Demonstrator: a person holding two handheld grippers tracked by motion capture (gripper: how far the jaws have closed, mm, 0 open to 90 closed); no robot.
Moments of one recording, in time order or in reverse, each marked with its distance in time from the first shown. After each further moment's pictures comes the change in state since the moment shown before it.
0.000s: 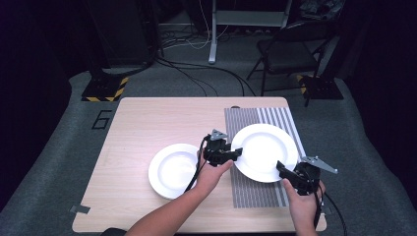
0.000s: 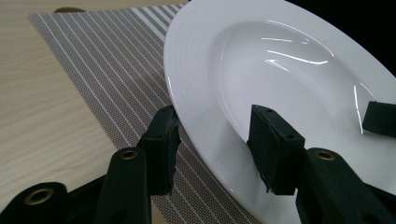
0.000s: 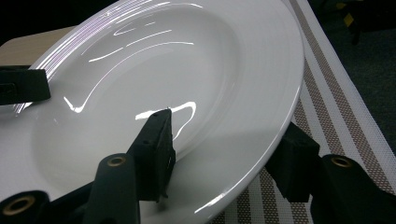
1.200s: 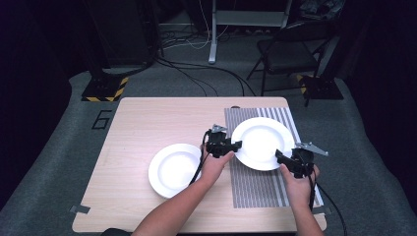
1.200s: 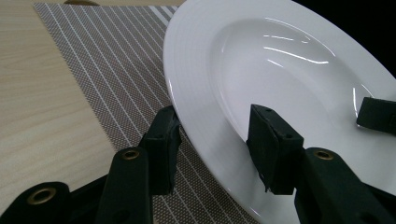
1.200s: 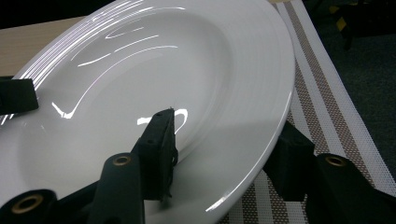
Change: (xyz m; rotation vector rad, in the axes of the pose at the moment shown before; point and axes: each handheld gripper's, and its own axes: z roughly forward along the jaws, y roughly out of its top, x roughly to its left) left arm 0.028 0.003 0.041 -0.010 0.013 -0.071; right arm -0.014 0.020 0.052 0.022 -0.037 -0.035
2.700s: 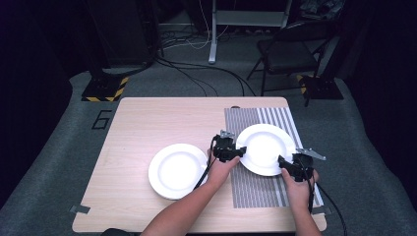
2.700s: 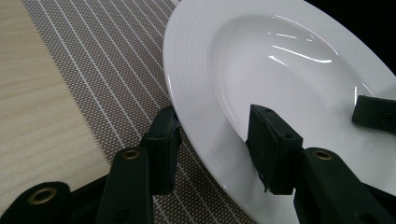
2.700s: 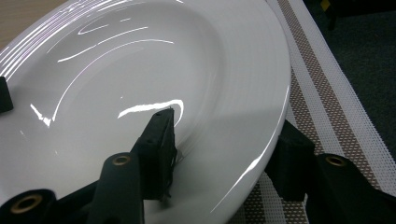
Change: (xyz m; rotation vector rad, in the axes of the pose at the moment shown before) left arm -0.002 -0.021 0.033 0.052 0.029 0.021; right arm -0.023 -0.027 0.026 0.046 -0.060 0.029
